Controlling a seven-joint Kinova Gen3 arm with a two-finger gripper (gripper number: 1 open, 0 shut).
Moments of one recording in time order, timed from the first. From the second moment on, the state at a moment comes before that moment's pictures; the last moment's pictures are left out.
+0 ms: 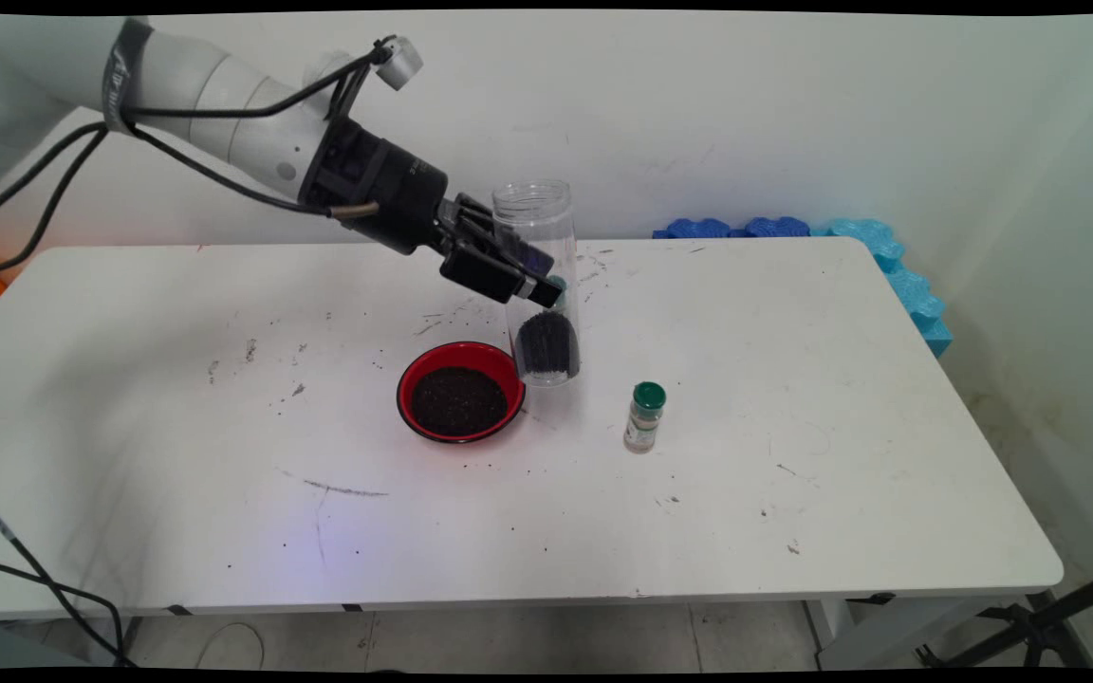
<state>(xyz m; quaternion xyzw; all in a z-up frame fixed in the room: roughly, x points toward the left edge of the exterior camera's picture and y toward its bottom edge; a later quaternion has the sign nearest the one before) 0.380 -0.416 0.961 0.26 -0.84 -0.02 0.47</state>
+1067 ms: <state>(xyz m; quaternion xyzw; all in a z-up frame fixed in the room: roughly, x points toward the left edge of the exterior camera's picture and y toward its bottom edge) 0.366 -0.397 0.971 0.10 -0.87 0.08 0.47</state>
